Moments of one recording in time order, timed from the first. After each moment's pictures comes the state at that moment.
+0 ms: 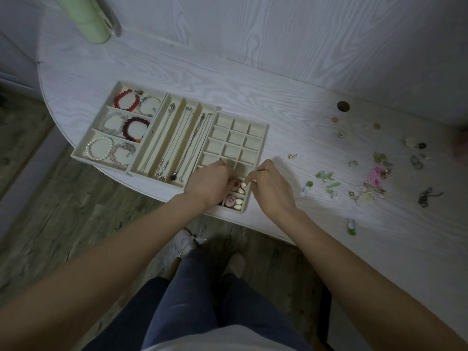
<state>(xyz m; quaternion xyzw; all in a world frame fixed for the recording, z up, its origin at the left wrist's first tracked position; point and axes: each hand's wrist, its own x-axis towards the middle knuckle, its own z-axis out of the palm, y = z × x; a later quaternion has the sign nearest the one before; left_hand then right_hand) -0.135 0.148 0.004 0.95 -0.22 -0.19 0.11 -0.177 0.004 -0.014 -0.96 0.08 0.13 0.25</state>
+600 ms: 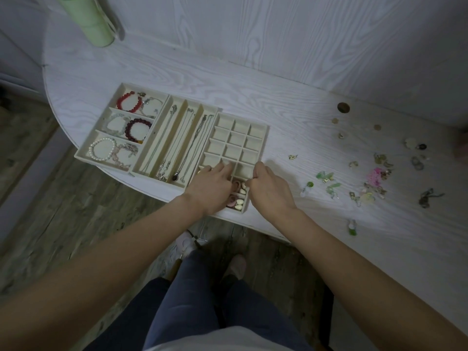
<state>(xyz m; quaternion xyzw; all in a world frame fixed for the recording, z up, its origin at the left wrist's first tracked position) -0.142 0.153 0.000 0.91 -0.38 -0.16 -0.08 -0.181 0.010 -0.006 -0.98 0.01 0.13 0.17</state>
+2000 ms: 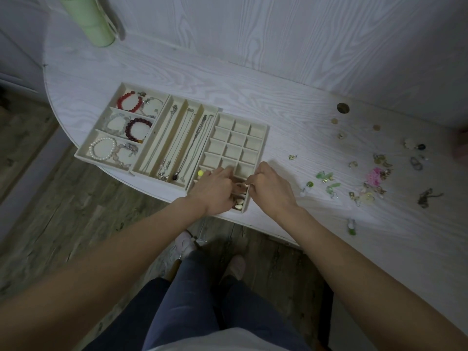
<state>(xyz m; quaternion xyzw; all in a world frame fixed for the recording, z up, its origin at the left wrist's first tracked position) -0.143 0.149 -0.002 0.91 -0.31 -0.26 0.05 -0.177 0.003 -0.009 -0.98 -0.02 0.15 0.13</state>
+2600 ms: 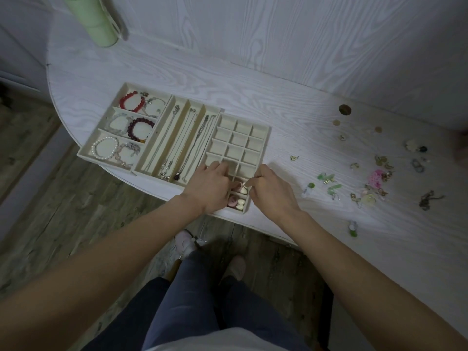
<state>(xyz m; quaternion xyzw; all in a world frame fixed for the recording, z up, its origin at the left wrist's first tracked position) -0.140 0.158 0.001 0.93 -0.32 -0.19 -0.02 -0.180 0.002 -0.018 -0.96 0.00 0.16 0.21</state>
